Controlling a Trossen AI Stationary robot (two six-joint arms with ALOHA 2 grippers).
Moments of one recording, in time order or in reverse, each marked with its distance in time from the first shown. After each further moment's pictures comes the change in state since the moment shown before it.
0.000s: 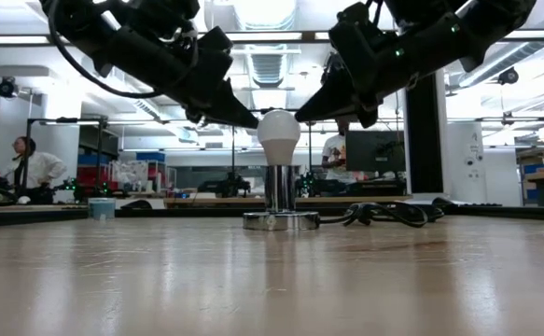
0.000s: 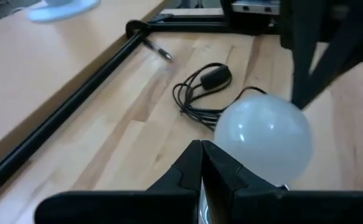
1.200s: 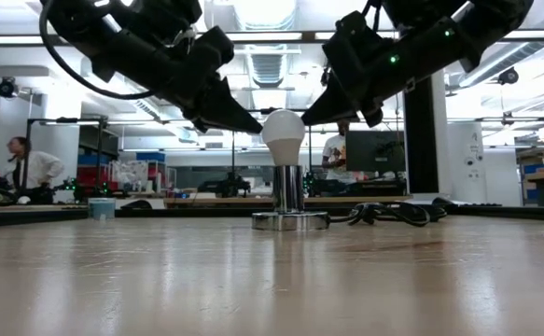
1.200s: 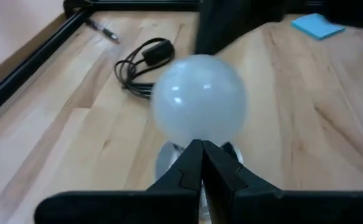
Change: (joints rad) left arm -0.002 0.018 0.000 -0.047 0.189 -0.004; right arm 0.000 -0.008 -0.002 -0.020 0.090 -0.007
